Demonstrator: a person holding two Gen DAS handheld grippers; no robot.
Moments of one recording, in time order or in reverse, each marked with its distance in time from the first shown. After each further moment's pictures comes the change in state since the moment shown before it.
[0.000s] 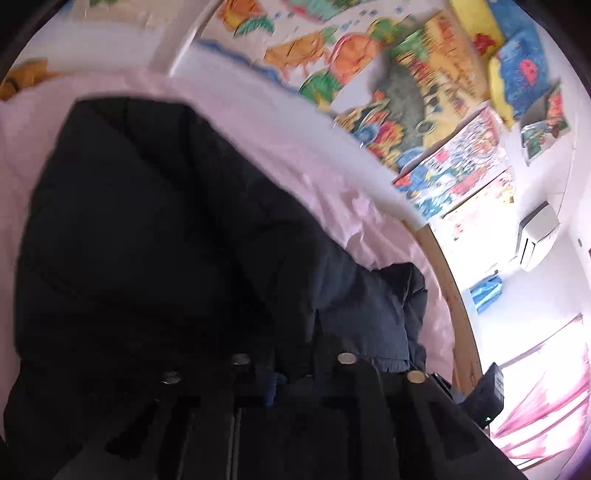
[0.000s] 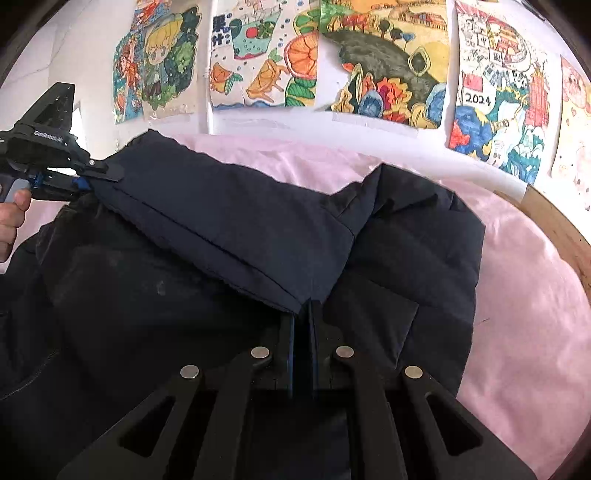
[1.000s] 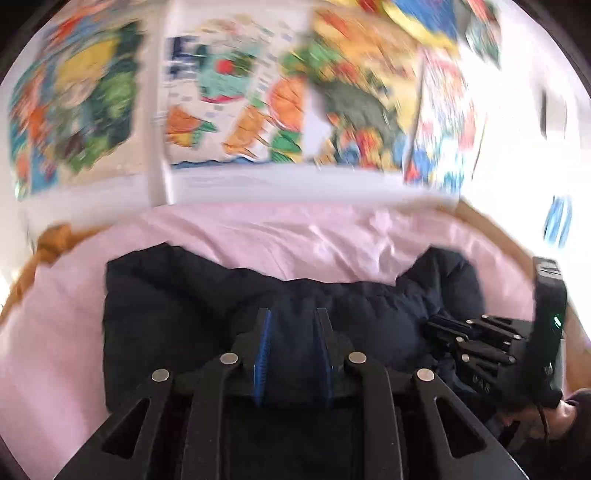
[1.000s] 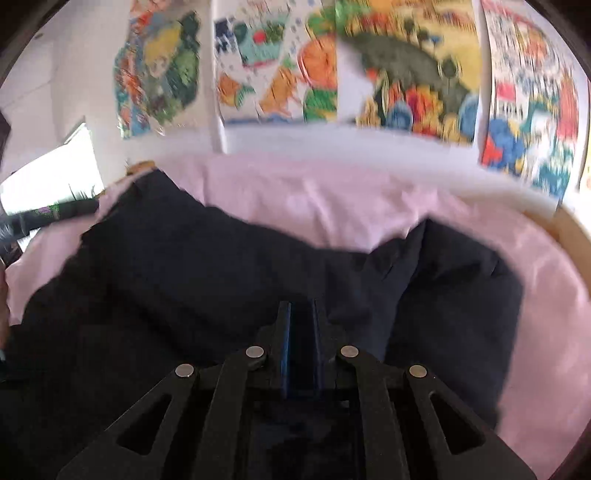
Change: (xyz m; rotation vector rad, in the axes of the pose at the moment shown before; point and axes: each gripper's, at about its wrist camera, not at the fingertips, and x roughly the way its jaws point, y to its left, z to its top) left arm -0.005 -0.086 -0.011 0.449 -0.164 0.373; right arm 0.036 0.021 0.053 0.039 0.037 0.081
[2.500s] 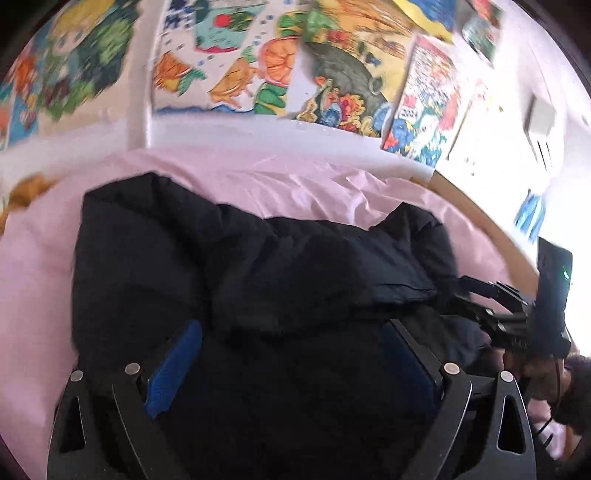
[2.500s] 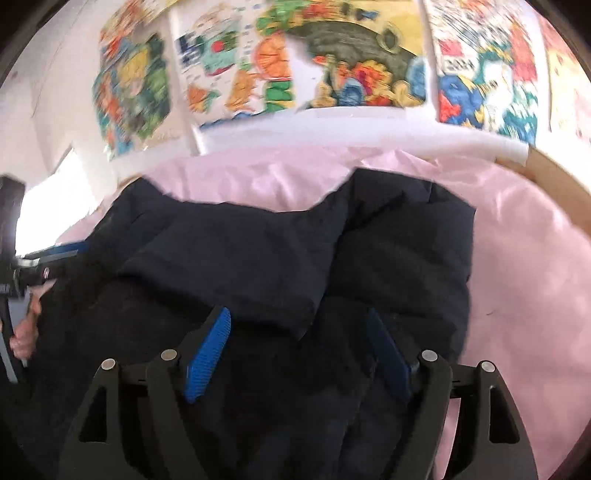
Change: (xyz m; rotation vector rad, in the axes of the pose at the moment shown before) left arm -0.026 0.027 -0.041 -0.114 0.104 -0.174; right arm -0.040 -0.037 -0.042 0.099 0.019 0.023
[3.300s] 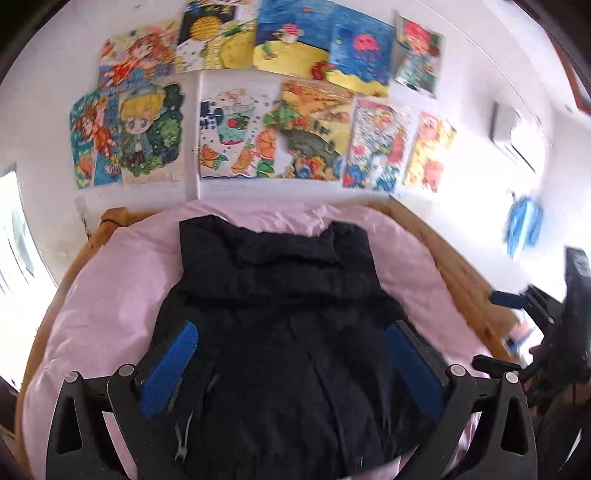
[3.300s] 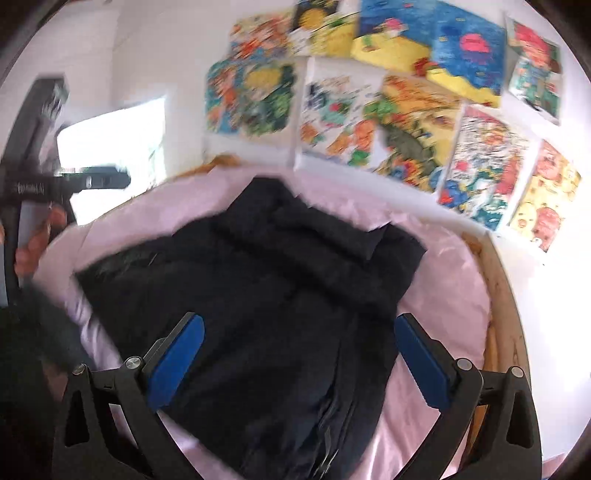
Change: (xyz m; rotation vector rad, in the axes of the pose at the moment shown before) left arm -0.307 -0.116 -0.119 0.089 -0.140 0.133; right arm -0.350 0.133 -0.075 -0.311 0.006 -0.006
